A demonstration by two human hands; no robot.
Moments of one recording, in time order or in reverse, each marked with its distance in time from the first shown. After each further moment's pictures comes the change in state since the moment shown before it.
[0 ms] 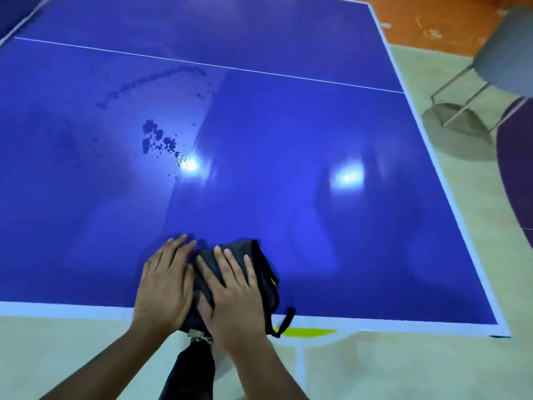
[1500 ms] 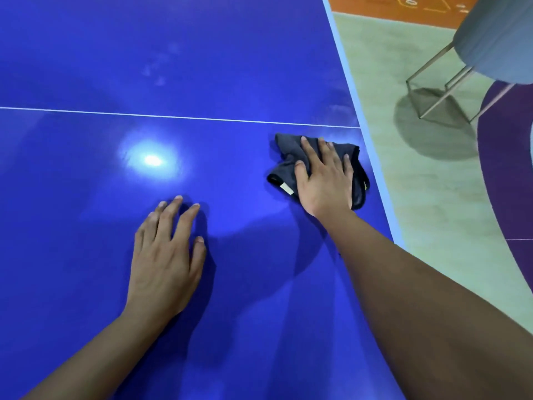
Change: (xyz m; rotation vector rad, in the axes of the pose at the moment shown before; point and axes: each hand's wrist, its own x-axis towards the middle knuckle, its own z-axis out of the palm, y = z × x) left_hand 0.419 0.240 0.141 0.132 0.069 0.122; right_hand 0.401 0.535 -0.176 -0.207 0.047 0.486
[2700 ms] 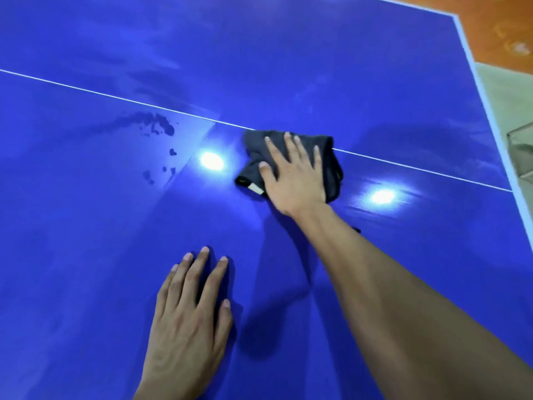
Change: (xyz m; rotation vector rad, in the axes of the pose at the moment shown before) left_hand -0.088 -0.142 -0.051 0.055 0.102 -0.176; right_hand 0.014 -0.305 0.063 0.006 -0.067 -0.455
